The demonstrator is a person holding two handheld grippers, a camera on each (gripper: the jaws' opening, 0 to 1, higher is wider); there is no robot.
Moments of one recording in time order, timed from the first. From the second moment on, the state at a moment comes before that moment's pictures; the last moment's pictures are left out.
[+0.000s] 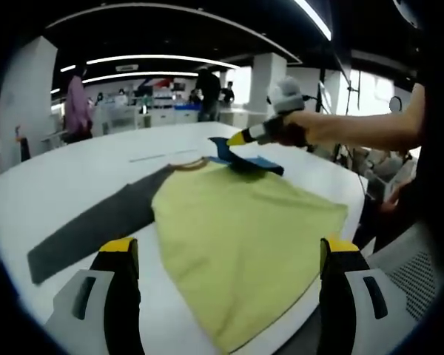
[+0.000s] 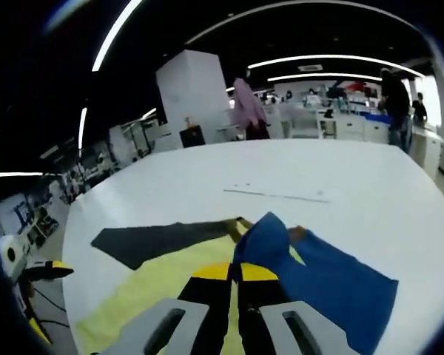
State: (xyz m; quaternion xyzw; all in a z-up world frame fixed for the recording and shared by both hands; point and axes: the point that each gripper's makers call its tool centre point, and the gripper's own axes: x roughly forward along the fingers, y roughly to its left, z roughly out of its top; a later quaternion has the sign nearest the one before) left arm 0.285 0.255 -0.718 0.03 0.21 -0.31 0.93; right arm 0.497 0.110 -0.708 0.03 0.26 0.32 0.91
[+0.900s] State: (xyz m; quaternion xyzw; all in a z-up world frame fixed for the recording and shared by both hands) left arm 0.283 0.267 -0.722 0.02 0.22 -0.29 0.93; right arm 0.496 0.195 -0.708 -0.02 0.27 0.42 0.87
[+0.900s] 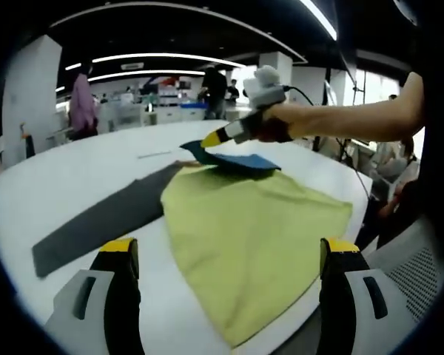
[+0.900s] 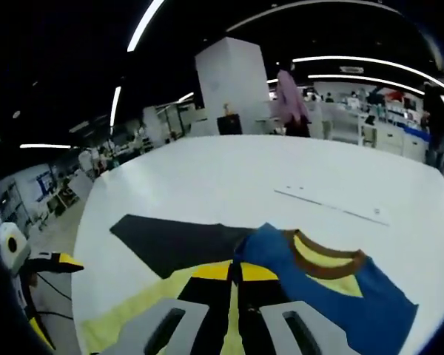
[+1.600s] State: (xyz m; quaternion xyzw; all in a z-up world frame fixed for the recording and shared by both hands) left arm 0.283 0.271 -0.723 0.02 0.22 -0.28 0.93; right arm 0.465 0.240 -0.724 -0.10 0.26 0.47 0.84
